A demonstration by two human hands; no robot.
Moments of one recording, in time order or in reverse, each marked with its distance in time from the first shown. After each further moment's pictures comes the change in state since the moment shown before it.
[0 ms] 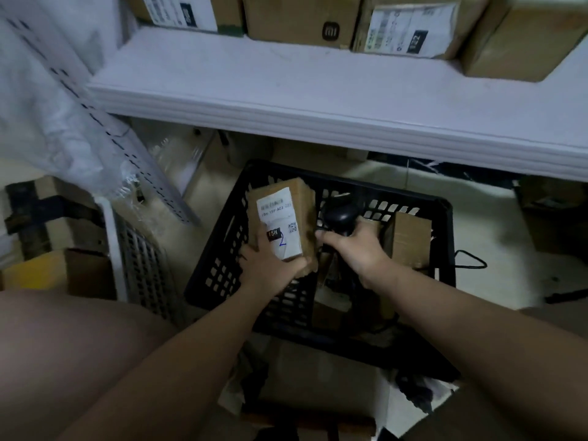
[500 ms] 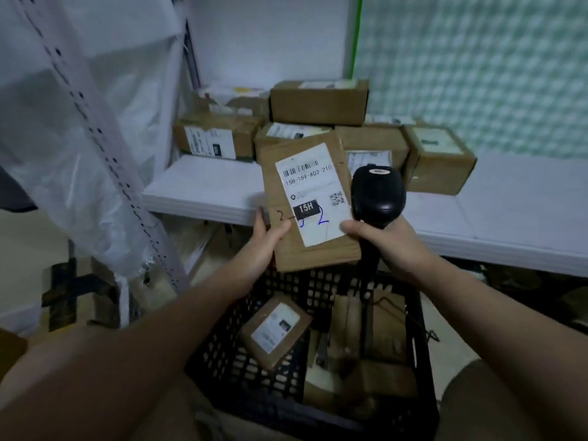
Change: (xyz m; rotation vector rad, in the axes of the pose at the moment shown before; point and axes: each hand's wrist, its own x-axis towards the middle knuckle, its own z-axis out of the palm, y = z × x) left_hand -0.048 0.111 -0.132 -0.753 -0.141 0.565; right_hand -0.052 -0.151 -0.067 -0.047 -0.051 -0.546
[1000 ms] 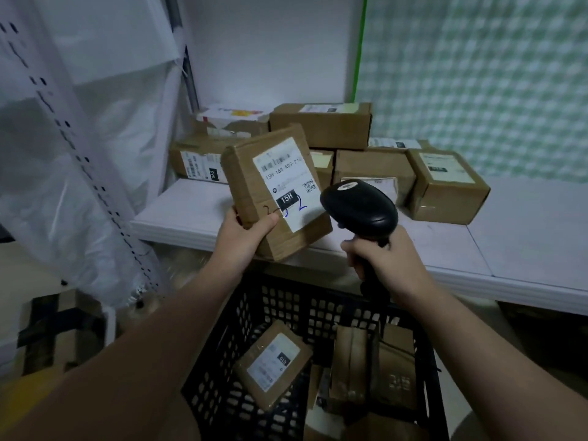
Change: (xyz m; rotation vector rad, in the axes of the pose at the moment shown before) left_hand 0.058 0.038 -0.016 0.030 0.366 0.140; right_hand 0.028 -0.020 0.007 -0.125 0.025 -0.093
